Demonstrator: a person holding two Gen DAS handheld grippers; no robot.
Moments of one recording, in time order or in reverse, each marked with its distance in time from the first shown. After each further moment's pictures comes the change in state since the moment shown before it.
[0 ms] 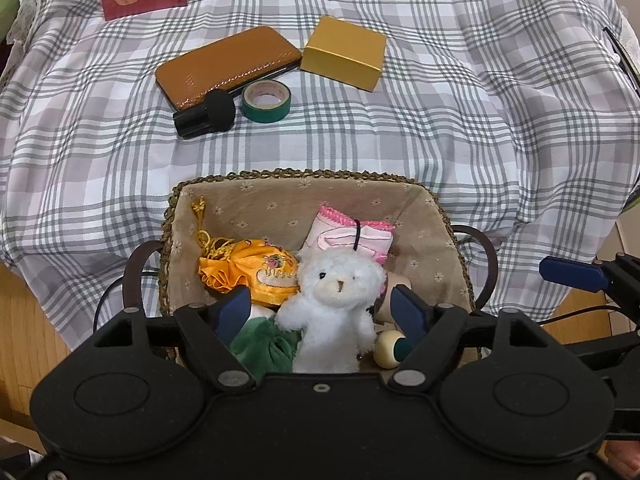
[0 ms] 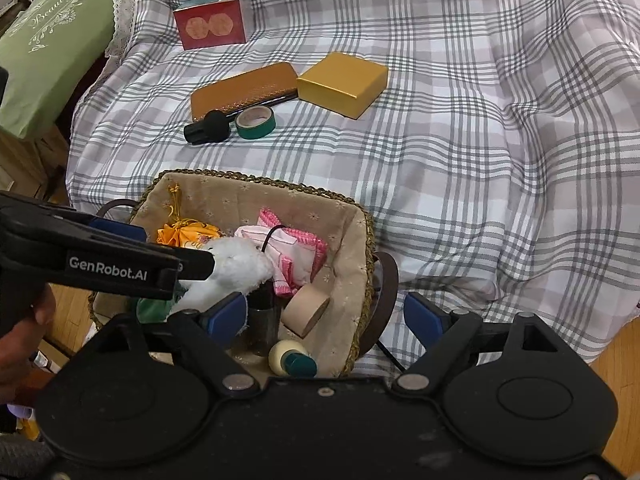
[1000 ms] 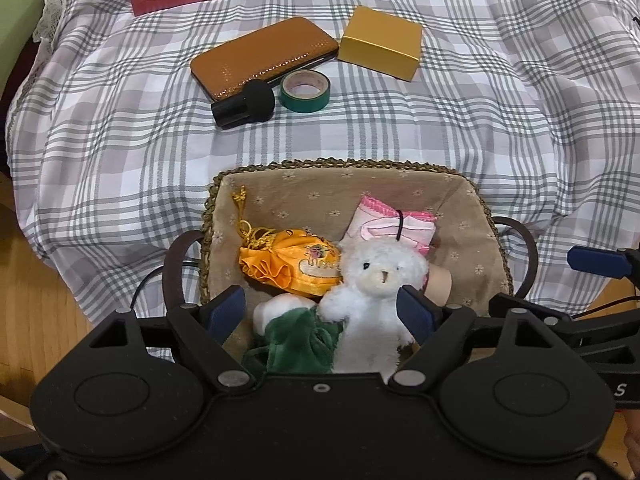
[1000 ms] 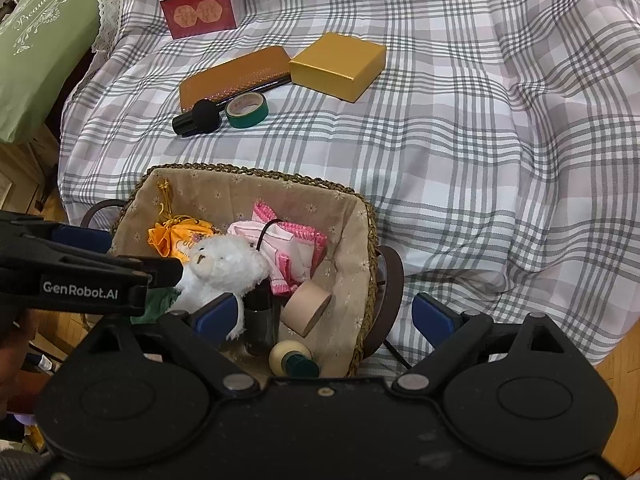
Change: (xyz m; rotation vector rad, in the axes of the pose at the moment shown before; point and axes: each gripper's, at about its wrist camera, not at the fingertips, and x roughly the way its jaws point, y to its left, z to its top) left arm 0.001 0.006 -0.002 0.003 0.023 0.117; right arm 0.019 -0.004 0.008 0.031 0.051 0.007
